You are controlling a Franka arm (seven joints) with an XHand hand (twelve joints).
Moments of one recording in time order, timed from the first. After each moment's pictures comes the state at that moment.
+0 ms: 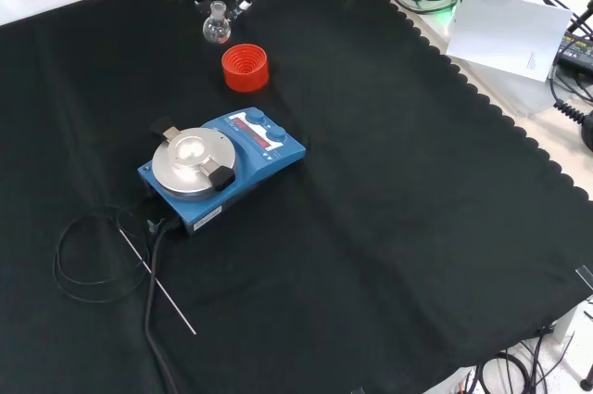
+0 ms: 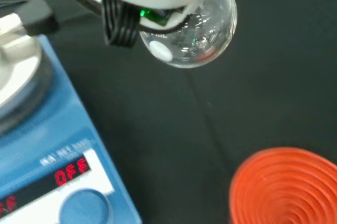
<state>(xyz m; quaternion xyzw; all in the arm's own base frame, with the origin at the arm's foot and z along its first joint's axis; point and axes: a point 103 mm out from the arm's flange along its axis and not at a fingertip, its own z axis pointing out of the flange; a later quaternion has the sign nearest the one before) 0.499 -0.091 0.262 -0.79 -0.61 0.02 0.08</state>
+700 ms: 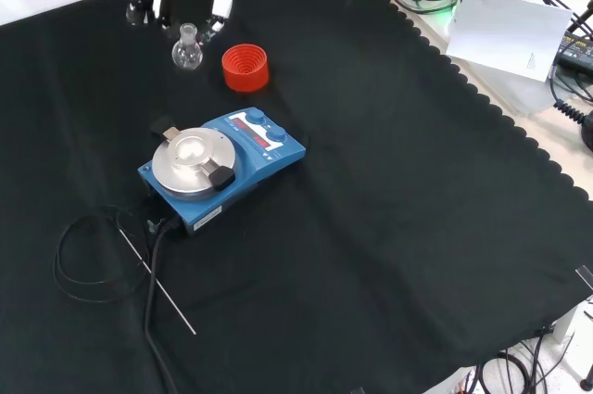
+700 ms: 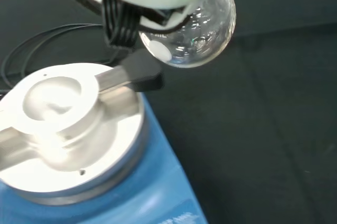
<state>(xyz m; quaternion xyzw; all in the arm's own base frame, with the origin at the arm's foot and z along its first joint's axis) 0.577 -0.024 0.287 -0.75 -0.65 0.03 0.08</state>
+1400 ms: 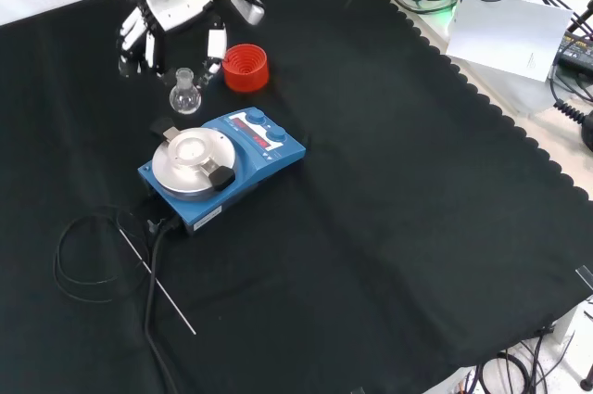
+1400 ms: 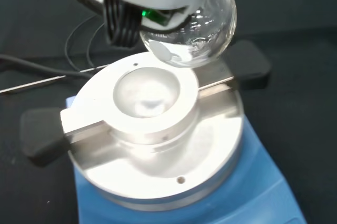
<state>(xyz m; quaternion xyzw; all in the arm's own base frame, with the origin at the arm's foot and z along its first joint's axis) 0.619 0.041 0.269 -0.71 -0.69 0.05 0.10</state>
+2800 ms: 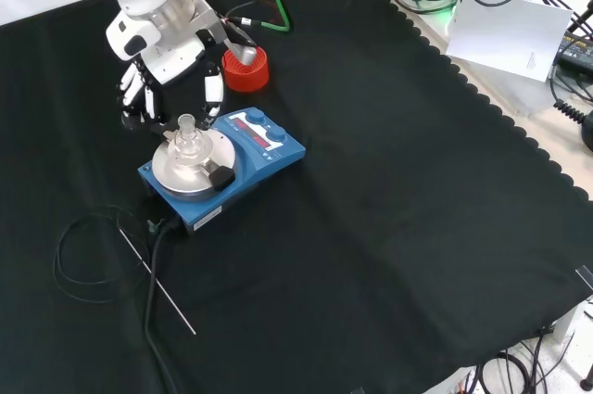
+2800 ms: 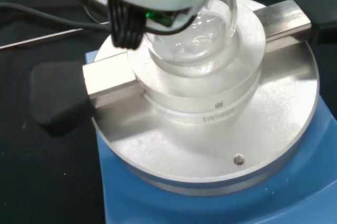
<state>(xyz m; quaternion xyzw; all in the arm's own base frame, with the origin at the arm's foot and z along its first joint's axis) 0.646 0.069 0.220 -0.70 -0.70 0.08 0.14</state>
